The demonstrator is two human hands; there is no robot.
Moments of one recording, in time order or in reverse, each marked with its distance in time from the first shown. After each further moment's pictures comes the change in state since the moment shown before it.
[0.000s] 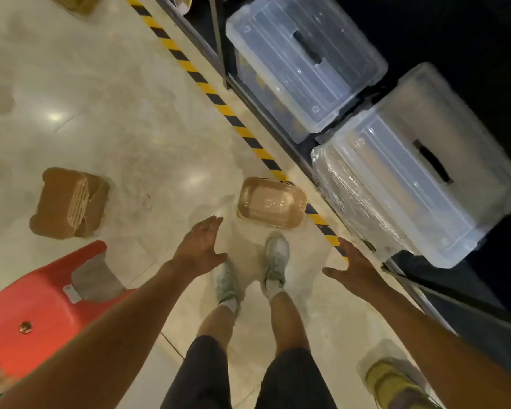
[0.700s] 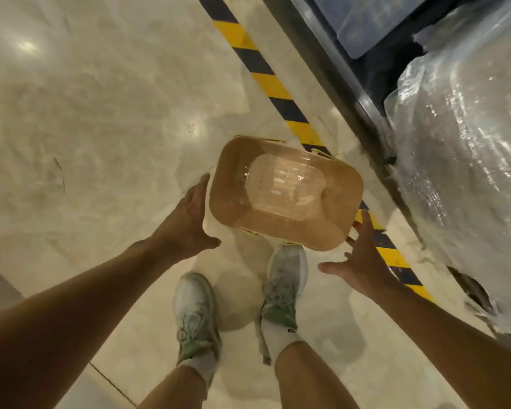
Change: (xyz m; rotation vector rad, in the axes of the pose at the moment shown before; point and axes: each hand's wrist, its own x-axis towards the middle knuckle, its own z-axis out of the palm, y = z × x) left_hand 0.332 -0.095 0.200 -0.242 0.014 0.038; right_hand 0.382 0.099 0.163 0.384 -0.050 -0.007
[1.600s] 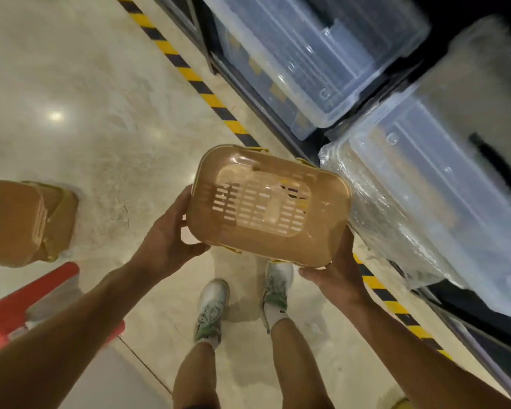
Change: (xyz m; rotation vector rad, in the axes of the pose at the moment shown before) left_hand -0.187 0.115 -0.173 -0.267 0.243 0.229; right_hand -0.242 -0.158 -0.051 0.128 0.178 -0.332
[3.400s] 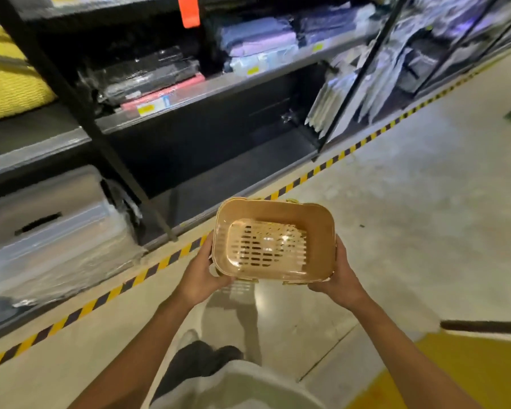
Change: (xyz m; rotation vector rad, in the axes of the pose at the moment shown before) left_hand -0.570 0.428 0.435 0.170 -1.195 0.664; right_hand -0.907 0.230 -0.193 0.605 1.115 0.210
